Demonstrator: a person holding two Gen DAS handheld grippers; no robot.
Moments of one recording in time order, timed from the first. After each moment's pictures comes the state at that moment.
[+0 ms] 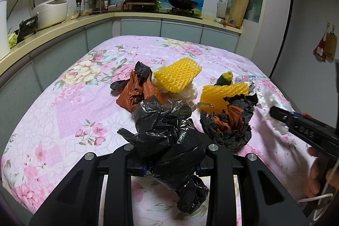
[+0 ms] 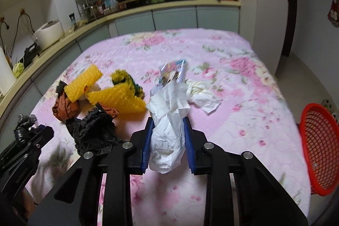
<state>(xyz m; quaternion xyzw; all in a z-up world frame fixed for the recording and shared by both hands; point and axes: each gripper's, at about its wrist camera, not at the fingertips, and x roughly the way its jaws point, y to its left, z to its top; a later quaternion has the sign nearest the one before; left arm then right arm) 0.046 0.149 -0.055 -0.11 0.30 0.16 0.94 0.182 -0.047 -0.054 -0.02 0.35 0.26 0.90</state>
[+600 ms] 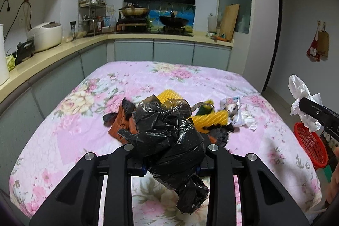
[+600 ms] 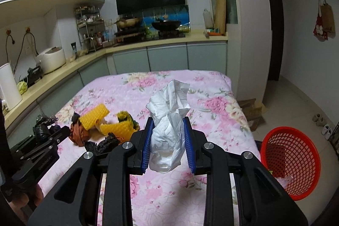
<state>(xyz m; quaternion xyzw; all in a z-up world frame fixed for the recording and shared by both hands) 0.053 0.123 -0.014 -0.07 0.24 0.15 0.96 0.146 -0.096 0.007 0.00 0.25 0.24 0.94</state>
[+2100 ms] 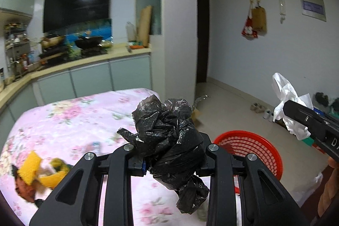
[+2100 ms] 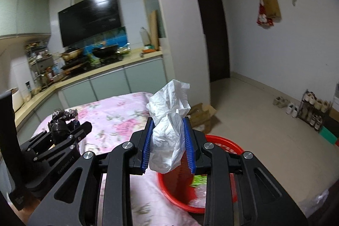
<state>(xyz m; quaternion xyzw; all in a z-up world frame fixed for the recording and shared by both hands) 0.167 -0.091 0.014 0.03 0.23 -0.08 0.97 0.163 -0.261 0.026 0.08 0.22 0.06 0.97</state>
